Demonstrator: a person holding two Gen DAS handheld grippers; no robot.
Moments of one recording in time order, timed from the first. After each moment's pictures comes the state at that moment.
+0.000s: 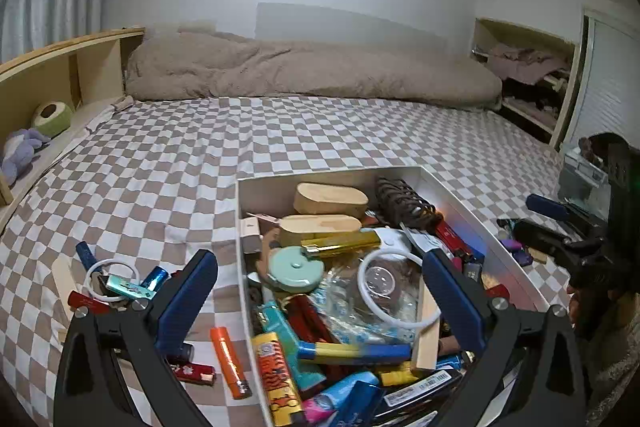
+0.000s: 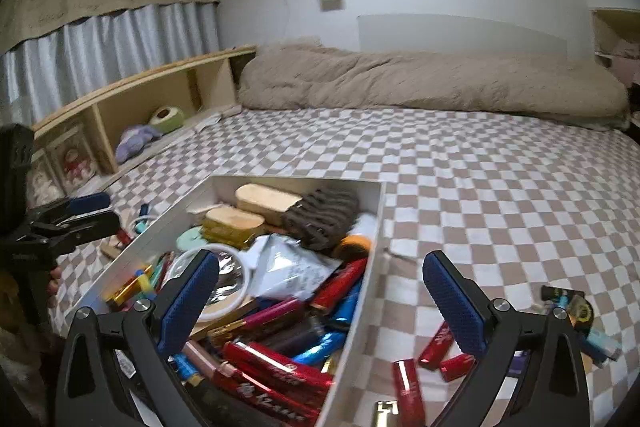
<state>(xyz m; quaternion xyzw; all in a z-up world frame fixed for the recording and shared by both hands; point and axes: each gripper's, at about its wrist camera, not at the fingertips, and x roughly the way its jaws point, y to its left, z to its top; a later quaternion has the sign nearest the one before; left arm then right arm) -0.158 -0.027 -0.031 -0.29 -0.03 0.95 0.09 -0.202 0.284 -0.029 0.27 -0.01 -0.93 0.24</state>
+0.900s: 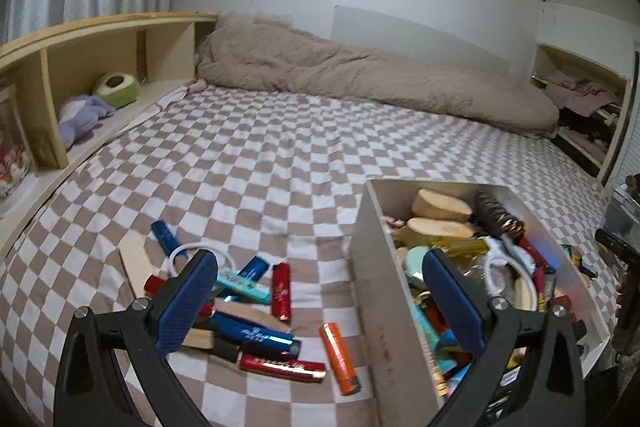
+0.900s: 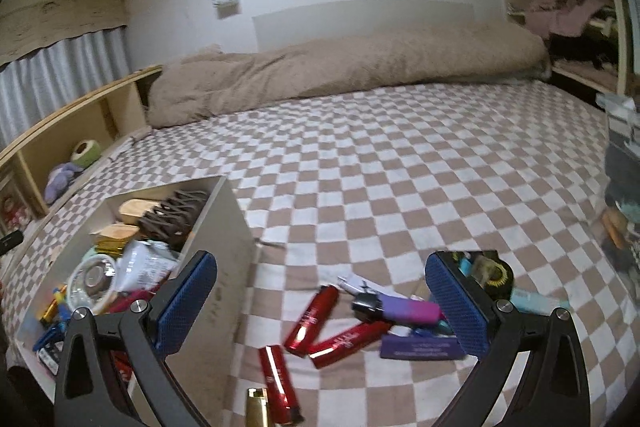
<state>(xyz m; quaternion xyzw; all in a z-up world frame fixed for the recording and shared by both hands) -0.157 -0.123 -0.050 -0.30 -0.06 0.95 -0.01 -0.225 0.385 -0.058 0.30 -0.06 -0.95 0.10</state>
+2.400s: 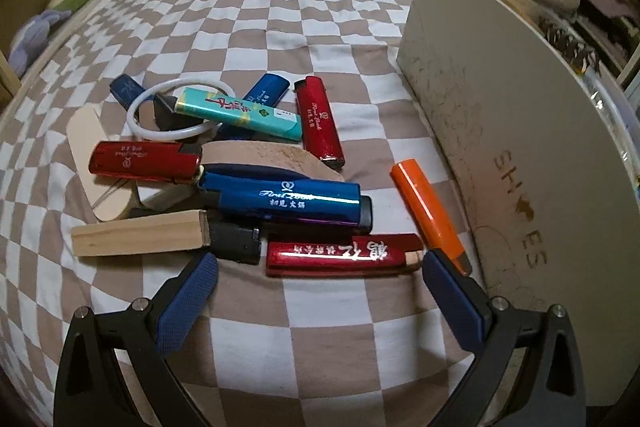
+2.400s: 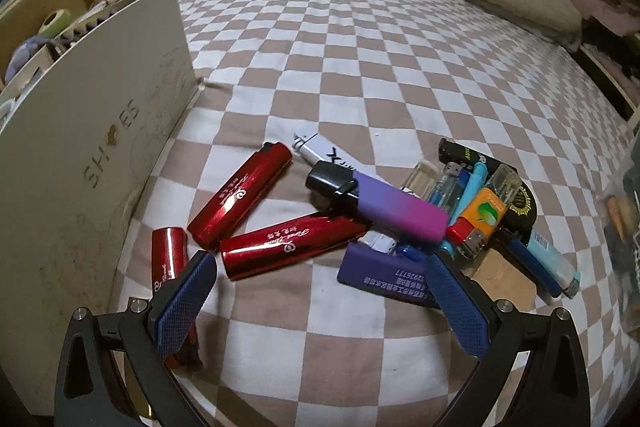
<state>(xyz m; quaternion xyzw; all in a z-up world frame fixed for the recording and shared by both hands) -0.189 -0.142 -0.165 -0.52 0.01 0.85 0.01 -0.248 0.377 -0.146 0.47 0.08 -0.87 0.09</state>
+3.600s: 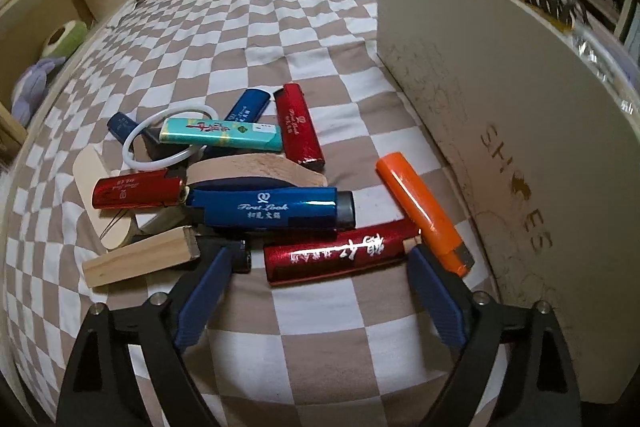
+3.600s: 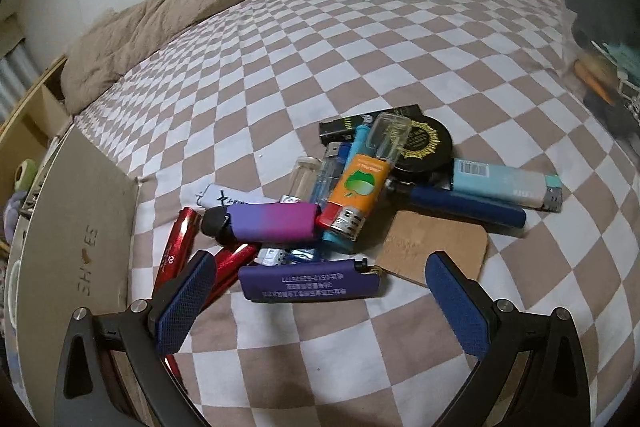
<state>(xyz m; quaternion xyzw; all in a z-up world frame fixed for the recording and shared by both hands) -0.190 -0.116 -0.172 -0.51 0.09 0.85 0.02 -0.250 0.457 -0.142 0.47 -0.15 -0.87 0.01</state>
